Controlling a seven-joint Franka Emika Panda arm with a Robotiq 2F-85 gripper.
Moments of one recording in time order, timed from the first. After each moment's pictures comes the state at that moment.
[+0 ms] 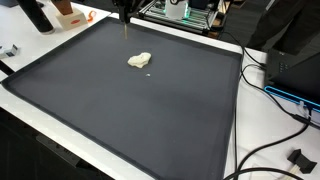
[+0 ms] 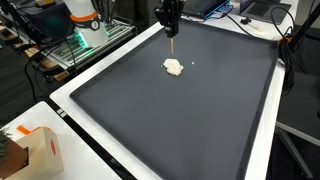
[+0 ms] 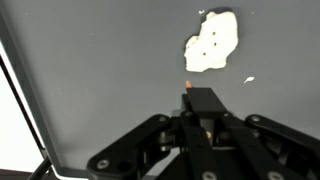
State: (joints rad) arm -0.50 0.53 0.81 -1.67 2.50 4.18 -2.61
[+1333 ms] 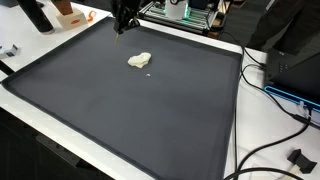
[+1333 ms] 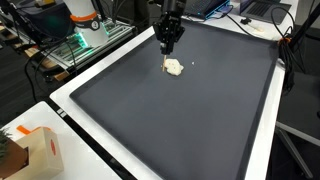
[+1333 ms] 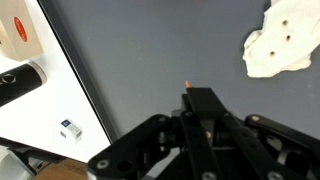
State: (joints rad) arm 0.02 0.60 0.28 -1.67 2.35 4.20 -2.19
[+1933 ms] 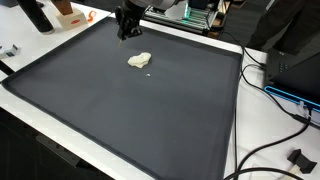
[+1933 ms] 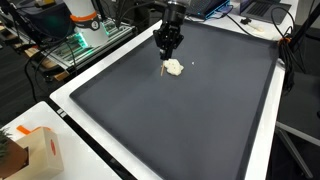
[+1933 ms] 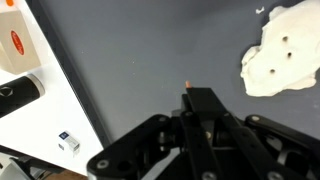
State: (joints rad) arm 0.04 0.67 0.27 -1.65 2.33 4.21 -2.14
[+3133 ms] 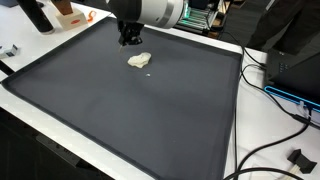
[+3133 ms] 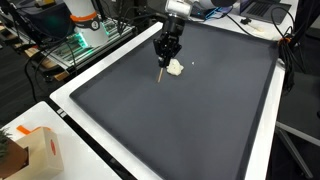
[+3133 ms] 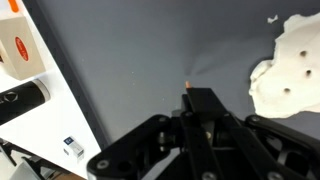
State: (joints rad) arm 0.11 0.75 0.20 -1.63 2.30 4.21 -2.08
